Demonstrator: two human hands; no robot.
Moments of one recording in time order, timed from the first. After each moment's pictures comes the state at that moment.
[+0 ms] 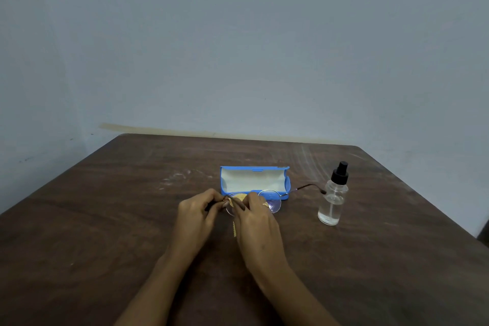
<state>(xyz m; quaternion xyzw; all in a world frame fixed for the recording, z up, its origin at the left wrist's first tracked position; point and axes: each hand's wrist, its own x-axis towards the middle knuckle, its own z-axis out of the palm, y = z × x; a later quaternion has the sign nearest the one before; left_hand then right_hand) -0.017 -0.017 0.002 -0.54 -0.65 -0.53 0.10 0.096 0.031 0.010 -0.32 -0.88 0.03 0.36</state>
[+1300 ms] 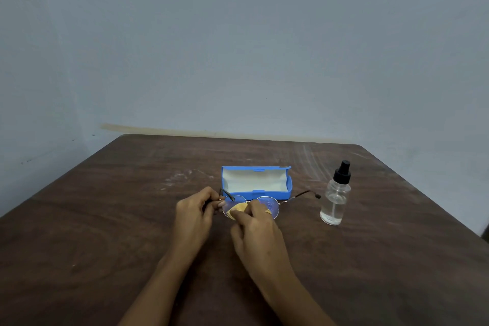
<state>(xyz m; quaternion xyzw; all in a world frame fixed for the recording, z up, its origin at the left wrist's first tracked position) -0.018 -0.018 0.006 -0.49 -0.67 -0.55 0.06 0.106 0.023 0.006 -0.31 -0.89 0.09 0.33</state>
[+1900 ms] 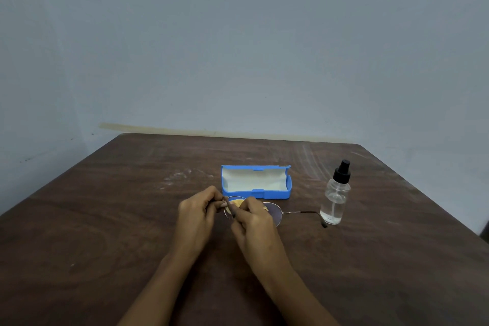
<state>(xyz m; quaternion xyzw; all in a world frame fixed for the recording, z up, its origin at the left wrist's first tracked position) -0.010 -0.021 0.013 -0.51 -0.68 -0.53 0.05 0.101 0.034 0.005 -0.24 -0.89 0.16 0.36</state>
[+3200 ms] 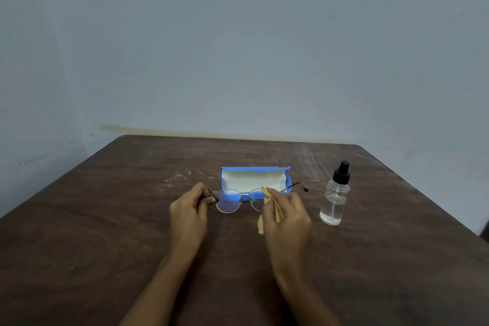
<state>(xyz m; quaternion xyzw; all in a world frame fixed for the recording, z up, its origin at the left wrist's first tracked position) -0.019 -0.015 0.006 -0.43 -0.68 -0.58 0.09 0.118 0.040 0.016 -0.35 -0.67 0.18 0.62</state>
